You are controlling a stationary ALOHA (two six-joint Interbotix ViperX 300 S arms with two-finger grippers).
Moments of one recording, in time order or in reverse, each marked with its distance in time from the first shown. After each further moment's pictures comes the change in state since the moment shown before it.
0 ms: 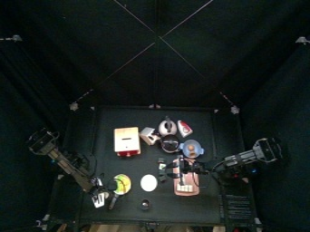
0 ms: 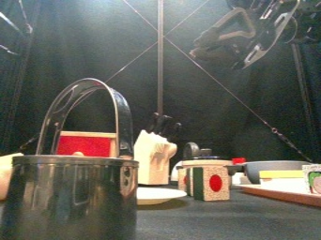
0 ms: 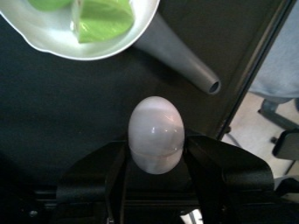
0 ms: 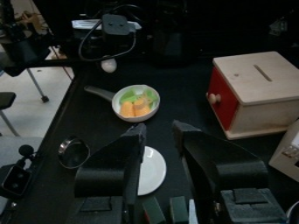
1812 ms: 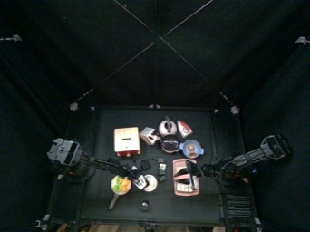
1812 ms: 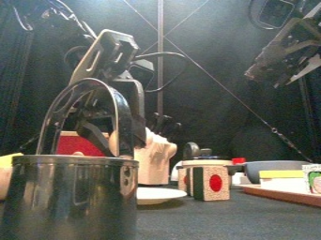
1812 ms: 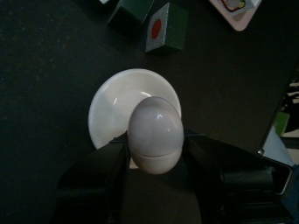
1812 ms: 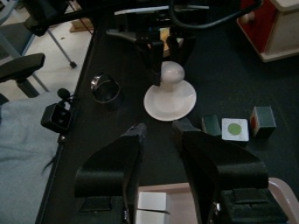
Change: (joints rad) left arm 0.437 0.557 -0.290 0.183 -0.551 0.011; right arm 0.094 -0.156 0.187 0.209 0.156 0.003
